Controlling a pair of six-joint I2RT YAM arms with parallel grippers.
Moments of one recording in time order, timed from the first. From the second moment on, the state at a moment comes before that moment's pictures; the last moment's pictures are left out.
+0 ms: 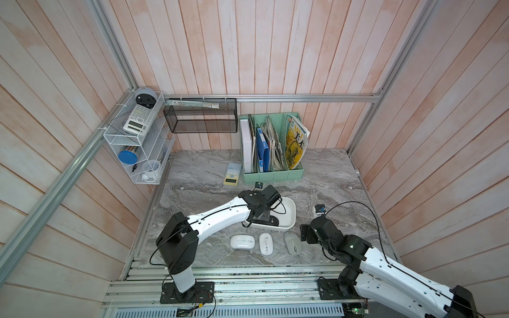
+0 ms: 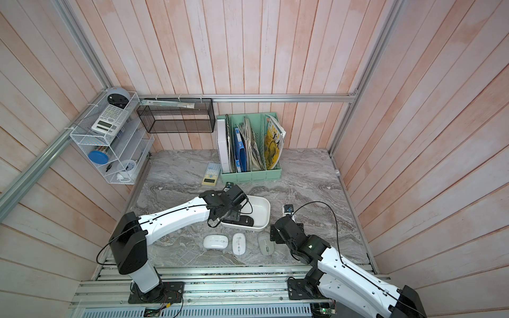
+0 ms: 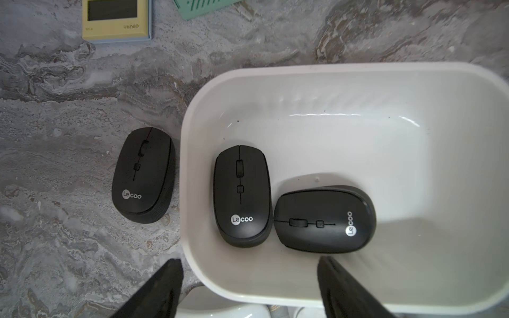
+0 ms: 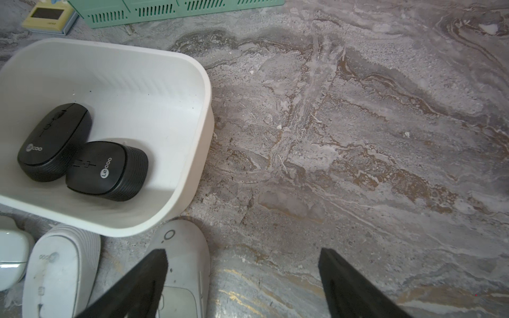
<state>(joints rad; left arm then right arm) -0.90 1.78 1.40 -0.90 -0.35 -0.65 0.80 0.78 0.49 -0.56 0.40 0.59</state>
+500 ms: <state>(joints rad) -0.85 1.98 1.51 -0.95 -0.35 -0.66 0.79 0.78 0.48 -0.54 0.37 0.57</state>
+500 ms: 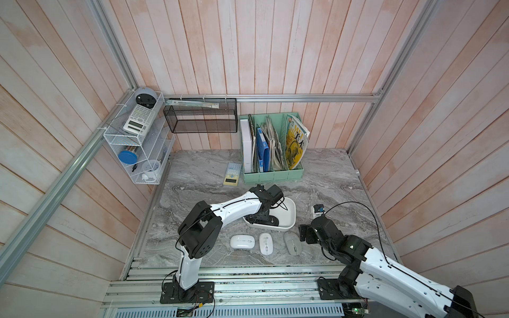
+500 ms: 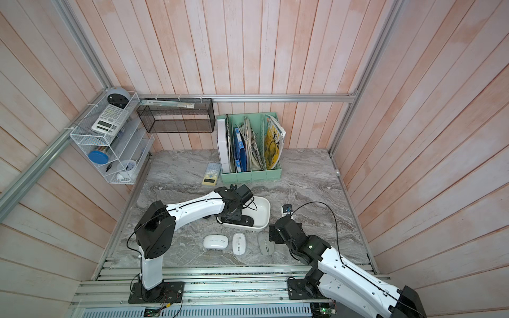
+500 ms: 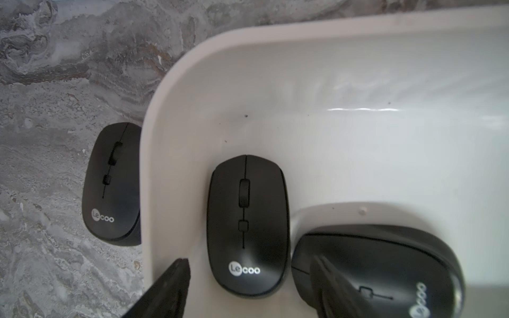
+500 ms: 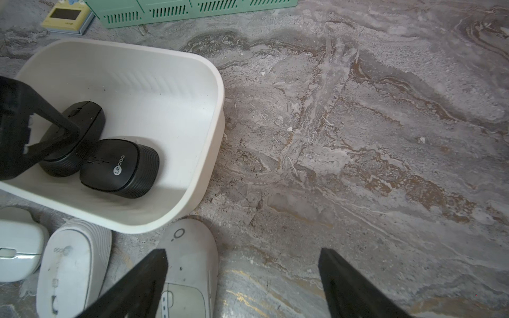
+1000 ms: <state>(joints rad) -0.86 2.10 1.61 -0.95 -0.26 -0.66 0.79 0.76 0.47 -0.54 0.36 0.57</state>
